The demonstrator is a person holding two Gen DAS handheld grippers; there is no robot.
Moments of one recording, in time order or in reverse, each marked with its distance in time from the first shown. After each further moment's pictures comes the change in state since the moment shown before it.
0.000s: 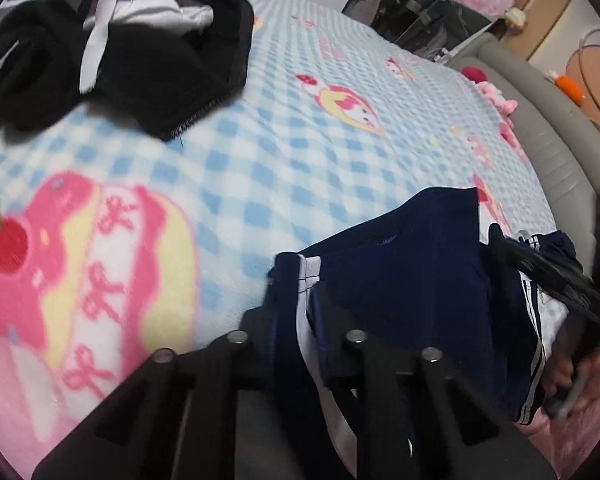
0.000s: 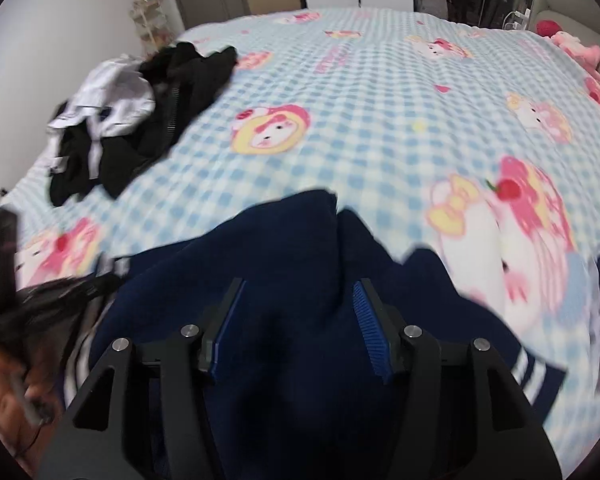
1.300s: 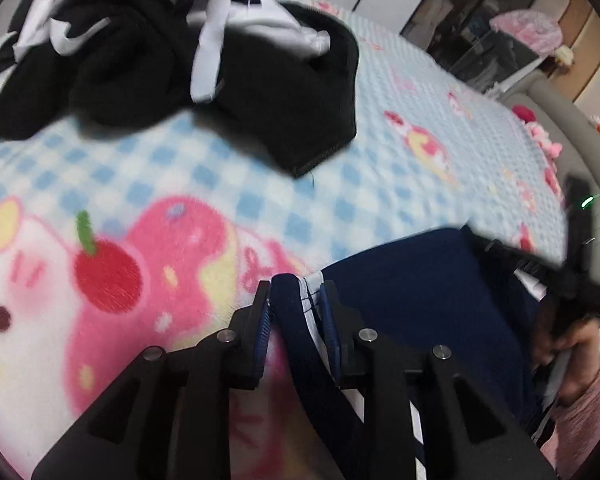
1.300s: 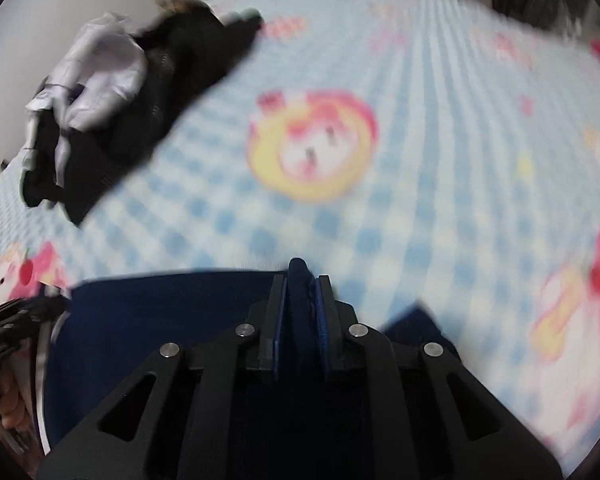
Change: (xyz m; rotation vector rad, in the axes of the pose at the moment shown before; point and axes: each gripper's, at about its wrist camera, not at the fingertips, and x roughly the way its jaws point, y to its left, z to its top) left arm -0.020 0.054 0.016 -0.150 -0.063 0.129; right arm 0.096 0.041 0.054 -0.049 0.077 0.074
